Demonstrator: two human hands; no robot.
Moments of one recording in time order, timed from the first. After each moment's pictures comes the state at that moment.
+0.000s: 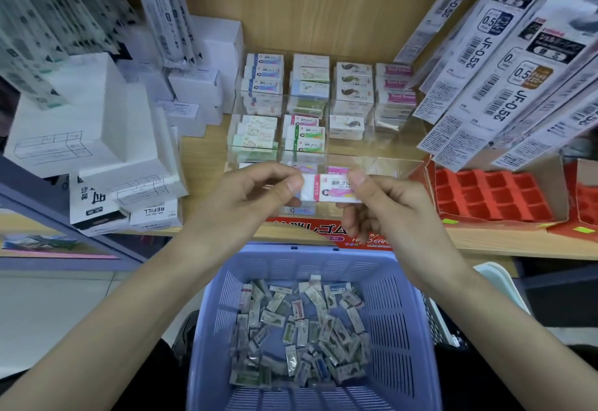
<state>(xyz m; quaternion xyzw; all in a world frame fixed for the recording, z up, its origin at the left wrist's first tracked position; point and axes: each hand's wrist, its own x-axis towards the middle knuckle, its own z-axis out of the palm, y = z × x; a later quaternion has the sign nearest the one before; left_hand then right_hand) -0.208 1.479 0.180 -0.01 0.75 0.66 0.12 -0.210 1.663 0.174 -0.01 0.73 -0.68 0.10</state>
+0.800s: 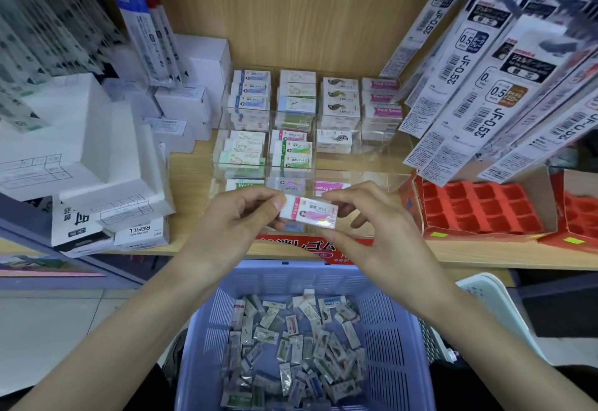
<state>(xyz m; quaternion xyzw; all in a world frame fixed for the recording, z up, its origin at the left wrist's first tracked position) -0.221 1.487 0.156 -0.03 0.76 0.64 0.09 -0.217 1.683 0.155 -0.18 0.90 -0.39 -0.03</state>
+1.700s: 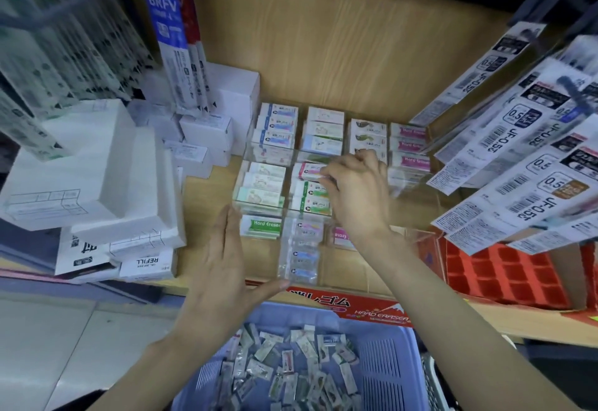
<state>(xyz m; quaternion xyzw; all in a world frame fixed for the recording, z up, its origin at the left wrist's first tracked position) -0.231 1.461 0.102 -0.03 0.94 0.33 0.00 -0.360 1.633 0.118 -0.14 0.97 -0.09 -0.15</state>
